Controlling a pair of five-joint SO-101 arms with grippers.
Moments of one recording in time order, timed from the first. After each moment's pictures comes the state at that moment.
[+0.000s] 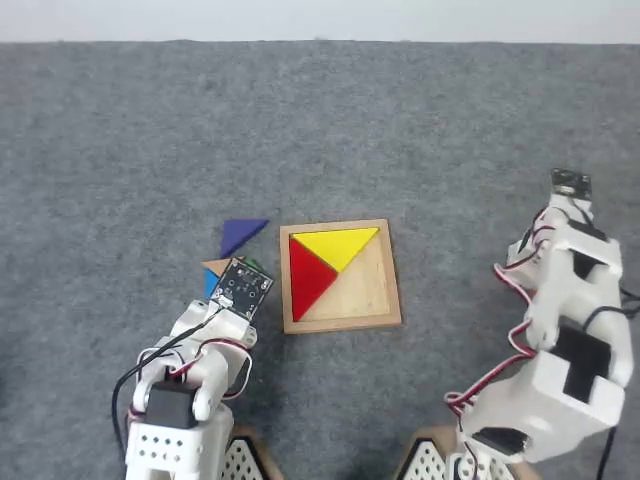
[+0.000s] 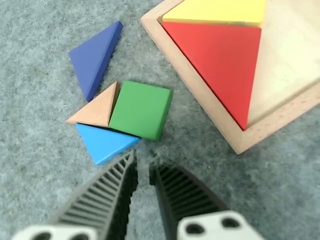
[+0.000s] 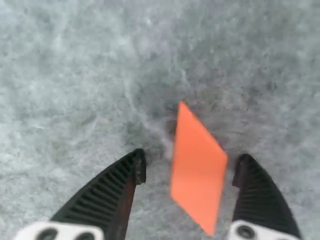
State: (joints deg) left arm 1.4 -103.1 96.9 72.0 -16.4; right arm 22.9 8.4 30.4 50.4 10.8
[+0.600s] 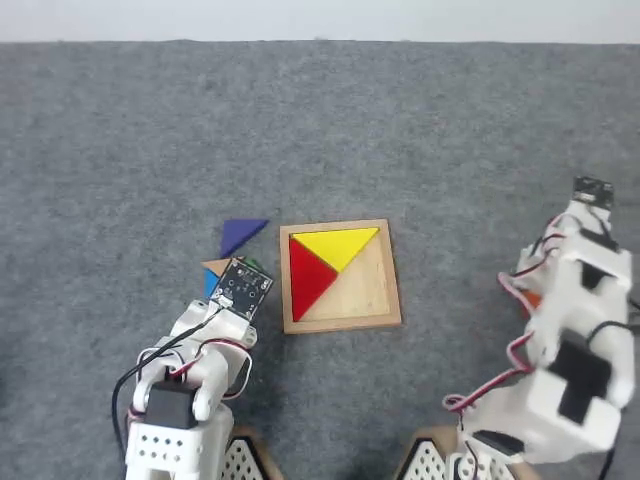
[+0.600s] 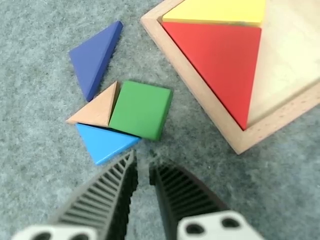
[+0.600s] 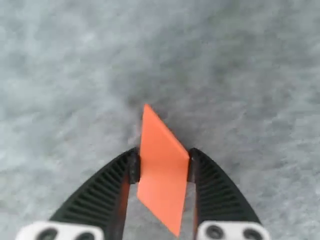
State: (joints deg) left arm 1.4 -103.1 96.9 72.0 -16.4; right arm 22.4 0.0 36.8 50.4 7.5
